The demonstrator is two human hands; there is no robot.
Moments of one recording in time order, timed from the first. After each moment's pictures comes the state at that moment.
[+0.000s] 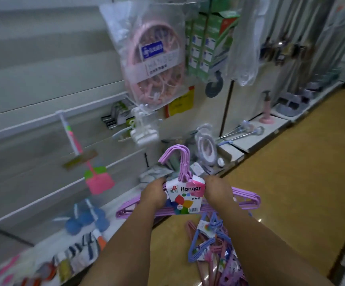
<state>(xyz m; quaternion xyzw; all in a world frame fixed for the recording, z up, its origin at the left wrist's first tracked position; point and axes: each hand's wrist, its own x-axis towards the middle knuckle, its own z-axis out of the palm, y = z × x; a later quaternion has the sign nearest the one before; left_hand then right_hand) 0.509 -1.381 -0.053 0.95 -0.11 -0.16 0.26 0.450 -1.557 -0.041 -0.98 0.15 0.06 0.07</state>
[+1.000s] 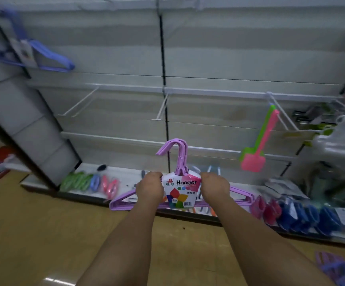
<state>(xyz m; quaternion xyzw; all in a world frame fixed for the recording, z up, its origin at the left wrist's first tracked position) 0.266 -0.875 -0.019 0.93 0.30 0.01 0.21 0.348 -1.028 -0.024 -0.97 -0.23 0.04 0.00</state>
